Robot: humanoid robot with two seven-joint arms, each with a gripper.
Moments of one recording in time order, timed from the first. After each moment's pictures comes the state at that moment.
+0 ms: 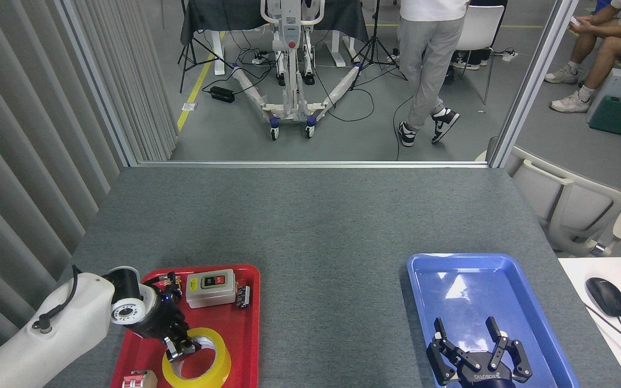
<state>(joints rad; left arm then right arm) -0.76 0.56 -0.96 -1.08 -0.74 -0.76 -0.96 0.18 -0.15 0.10 -1.62 1.32 0.06 -0.12</state>
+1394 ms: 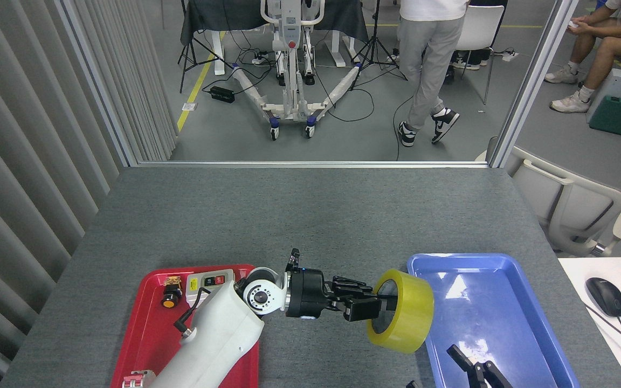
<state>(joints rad) -0.68 -0.06 -0.54 -0.93 -0.33 -0.79 -0.87 0.37 -0.16 -0.06 -1.78 1.35 -0.68 -0.26</state>
